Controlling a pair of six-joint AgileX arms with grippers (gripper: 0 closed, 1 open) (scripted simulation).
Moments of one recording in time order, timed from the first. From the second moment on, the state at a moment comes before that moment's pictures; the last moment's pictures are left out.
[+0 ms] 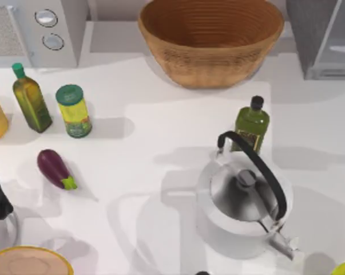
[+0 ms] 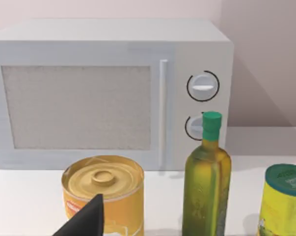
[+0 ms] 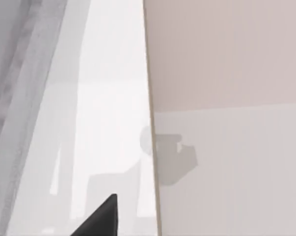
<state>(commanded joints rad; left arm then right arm) 0.00 0.00 0.00 0.00 0.00 0.00 -1.09 1.84 1.31 -0.53 -0.82 -0.88</state>
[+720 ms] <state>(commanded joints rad) 0.00 0.00 0.00 0.00 0.00 0.00 -0.93 1.82 1.28 -0.28 -0.75 -0.64</state>
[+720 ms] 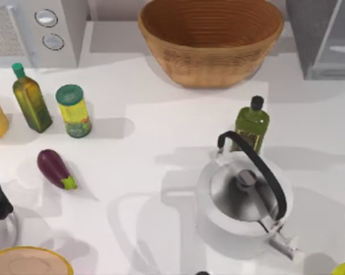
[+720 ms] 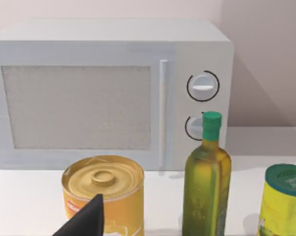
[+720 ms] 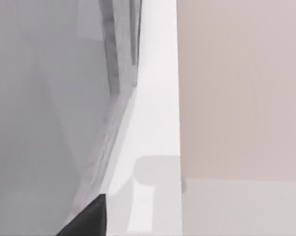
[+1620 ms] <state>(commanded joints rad) 0.00 0.00 0.00 0.00 0.00 0.00 -0.09 1.66 1.02 0.00 -0.11 -0.09</state>
